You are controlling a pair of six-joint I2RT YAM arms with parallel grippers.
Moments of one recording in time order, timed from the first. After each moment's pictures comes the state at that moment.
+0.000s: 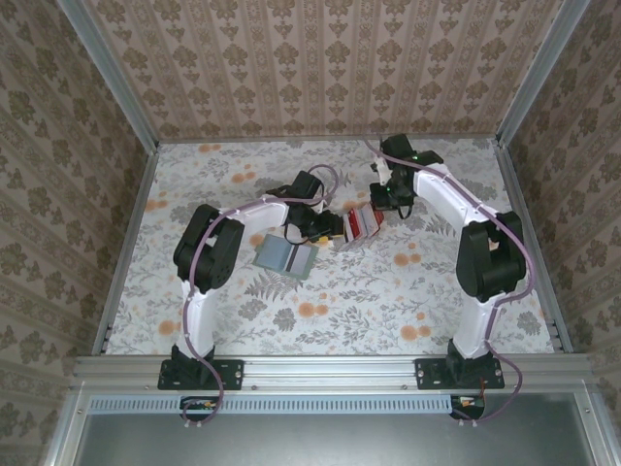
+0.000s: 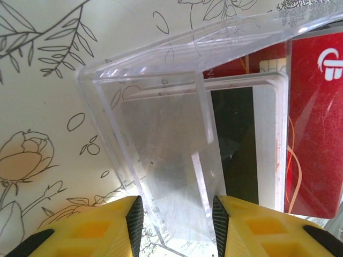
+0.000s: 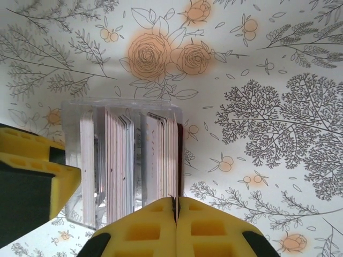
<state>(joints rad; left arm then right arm) -0.64 2.10 1.45 -0.42 0.53 -0.64 0.27 1.87 1.59 -0.92 -0.13 0.14</state>
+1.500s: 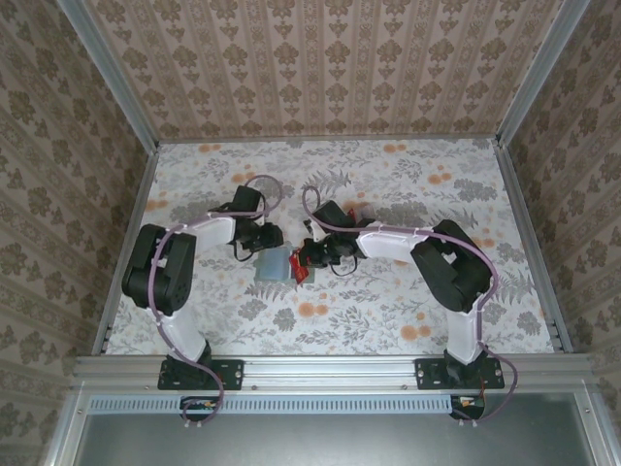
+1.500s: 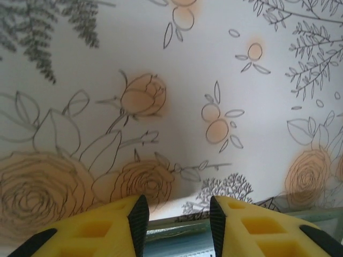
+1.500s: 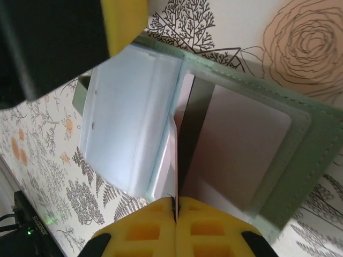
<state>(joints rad) -0.37 1.77 0.99 -0.38 0.27 -0.44 0.70 1.94 1.19 -0.21 -0.44 0.66</state>
